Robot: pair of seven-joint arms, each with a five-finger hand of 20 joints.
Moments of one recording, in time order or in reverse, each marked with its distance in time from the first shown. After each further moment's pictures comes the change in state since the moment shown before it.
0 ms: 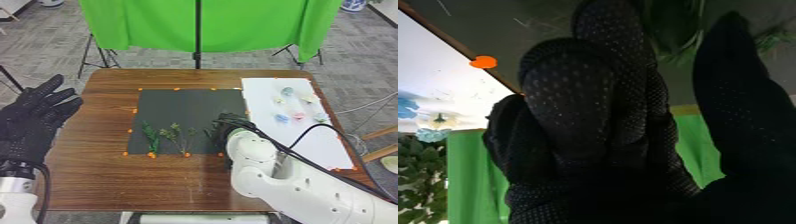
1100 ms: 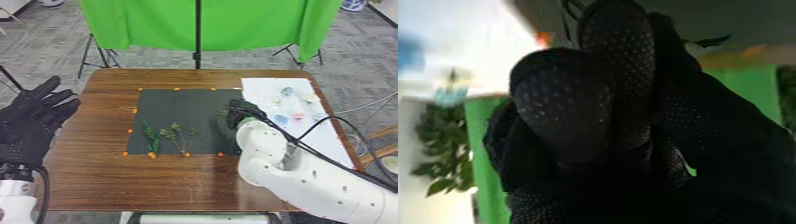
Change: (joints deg) left arm 0.9 -0.4 0.0 0.0 -0.5 0.0 1.5; right arm 2.0 2.4 -0.1 1.7 -2.7 5.9 -1.8
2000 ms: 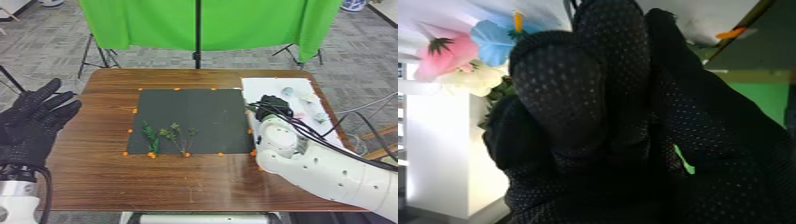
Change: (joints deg) left arm -0.8 -0.4 1.4 1.3 -0.6 -0.5 1.1; right arm 8.9 6.3 -10.3 13.2 -1.3 12.5 1.7
